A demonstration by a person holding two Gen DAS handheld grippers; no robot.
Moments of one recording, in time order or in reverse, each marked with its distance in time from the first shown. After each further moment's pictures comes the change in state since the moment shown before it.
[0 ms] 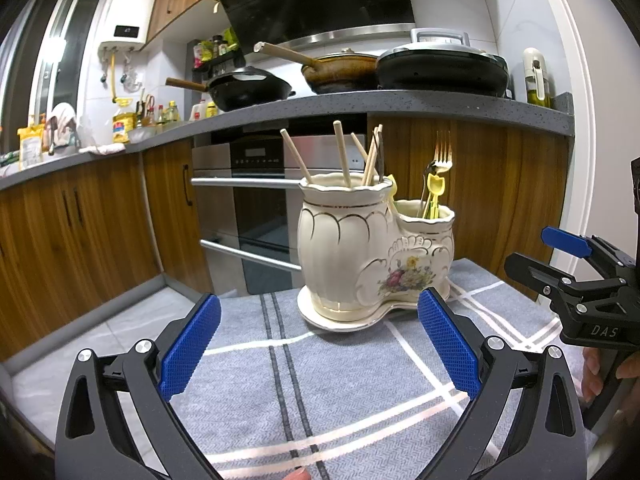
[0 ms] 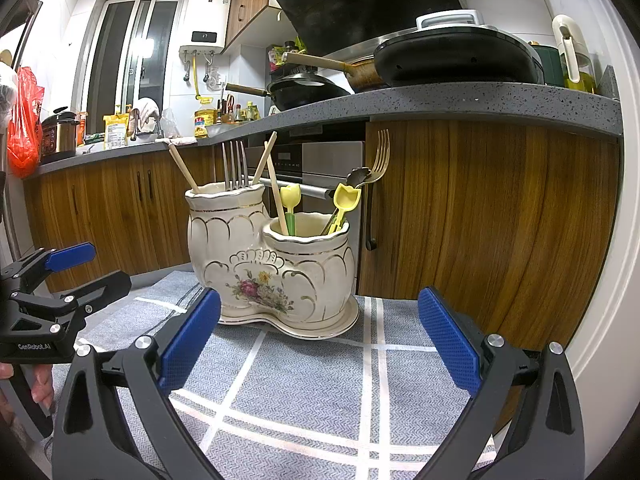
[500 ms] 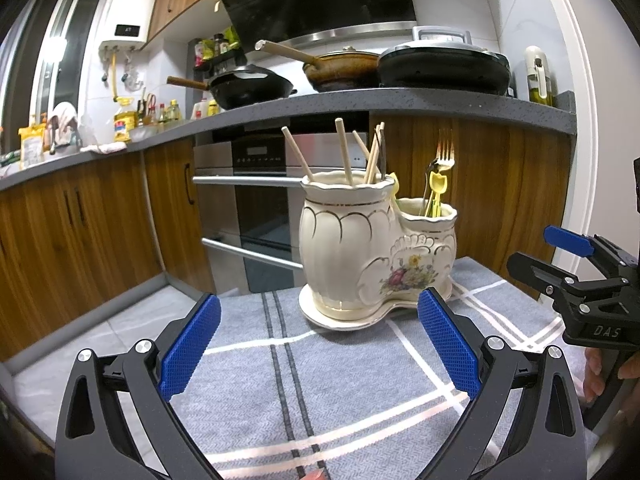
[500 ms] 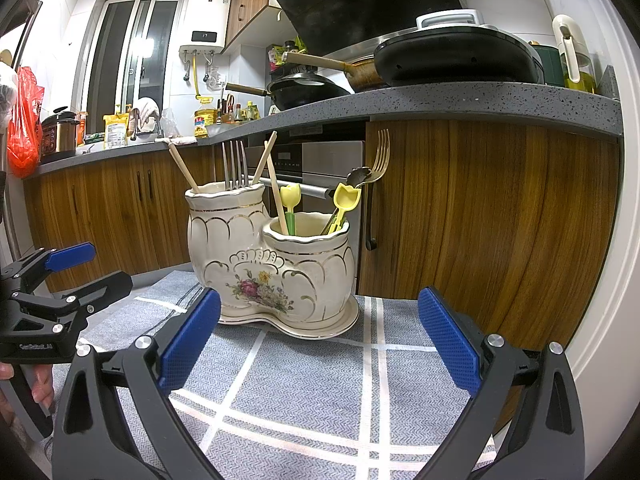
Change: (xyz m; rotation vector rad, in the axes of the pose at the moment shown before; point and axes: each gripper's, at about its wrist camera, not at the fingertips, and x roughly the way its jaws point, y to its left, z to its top) left arm 0.001 0.001 -0.001 -0.002 0.006 0.007; right arm 0.000 0.000 0.000 0.000 0.001 0.000
